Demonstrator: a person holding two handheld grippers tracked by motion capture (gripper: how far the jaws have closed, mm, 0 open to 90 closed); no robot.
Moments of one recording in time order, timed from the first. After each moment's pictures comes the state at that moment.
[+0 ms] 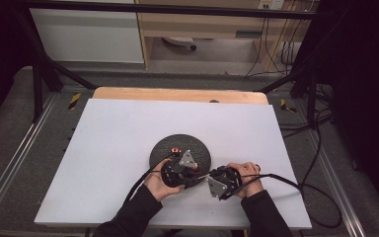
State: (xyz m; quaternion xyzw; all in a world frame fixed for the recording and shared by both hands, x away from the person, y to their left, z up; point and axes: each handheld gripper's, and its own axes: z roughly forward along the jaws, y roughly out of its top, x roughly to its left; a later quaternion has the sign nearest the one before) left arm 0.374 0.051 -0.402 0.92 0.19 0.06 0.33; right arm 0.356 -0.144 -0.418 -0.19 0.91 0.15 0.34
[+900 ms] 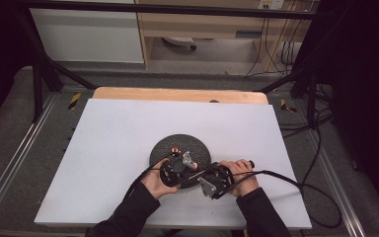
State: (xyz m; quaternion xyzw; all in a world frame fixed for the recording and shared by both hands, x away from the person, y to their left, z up) left arm 0.375 0.053 -0.399 0.95 0.20 0.05 0.25; right arm 0.355 -0.122 -0.405 -0.19 0.91 0.12 0.36
